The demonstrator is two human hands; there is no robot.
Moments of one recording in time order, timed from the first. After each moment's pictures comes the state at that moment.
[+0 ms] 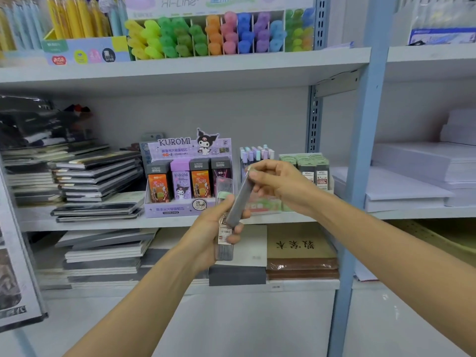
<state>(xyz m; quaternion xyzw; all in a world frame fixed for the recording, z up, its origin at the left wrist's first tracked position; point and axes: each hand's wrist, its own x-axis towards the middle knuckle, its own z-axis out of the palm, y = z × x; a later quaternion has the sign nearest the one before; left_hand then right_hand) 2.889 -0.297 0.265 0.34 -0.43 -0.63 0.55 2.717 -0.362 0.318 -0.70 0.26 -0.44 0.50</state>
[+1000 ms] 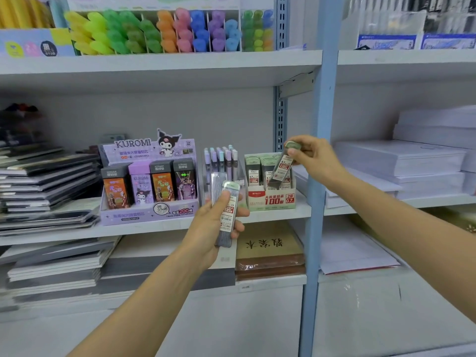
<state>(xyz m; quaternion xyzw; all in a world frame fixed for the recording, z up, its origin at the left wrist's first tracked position) 2.826 -0.312 0.263 0.36 -0.48 -0.56 0.57 2.592 -0.400 0.333 -0.71 0.40 -0.55 0.18</state>
